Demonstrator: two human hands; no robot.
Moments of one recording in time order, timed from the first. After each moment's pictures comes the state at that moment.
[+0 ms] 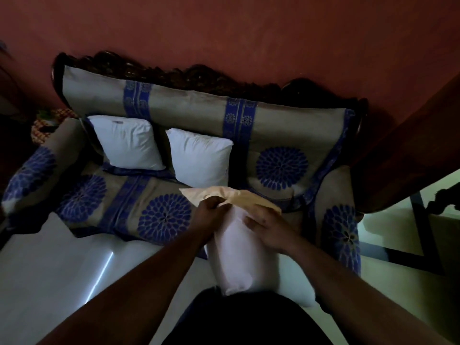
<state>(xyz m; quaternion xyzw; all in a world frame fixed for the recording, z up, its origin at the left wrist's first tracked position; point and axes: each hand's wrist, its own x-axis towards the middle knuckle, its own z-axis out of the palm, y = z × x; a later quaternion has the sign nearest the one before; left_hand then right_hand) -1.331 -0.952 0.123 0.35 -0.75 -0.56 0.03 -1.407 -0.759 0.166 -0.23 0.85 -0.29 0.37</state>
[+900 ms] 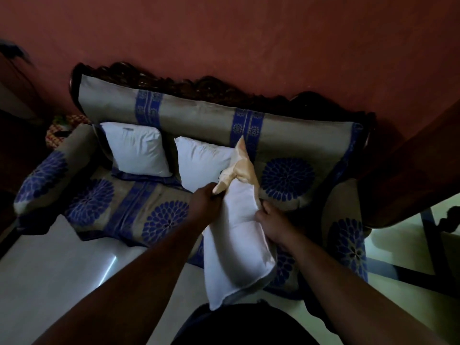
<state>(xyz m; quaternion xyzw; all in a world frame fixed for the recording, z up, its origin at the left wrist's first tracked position) -1.358 -0.992 0.155 0.29 -0.85 -0.43 0.09 -1.441 -0.793 0.161 -0.12 0.83 -0.39 0.37</state>
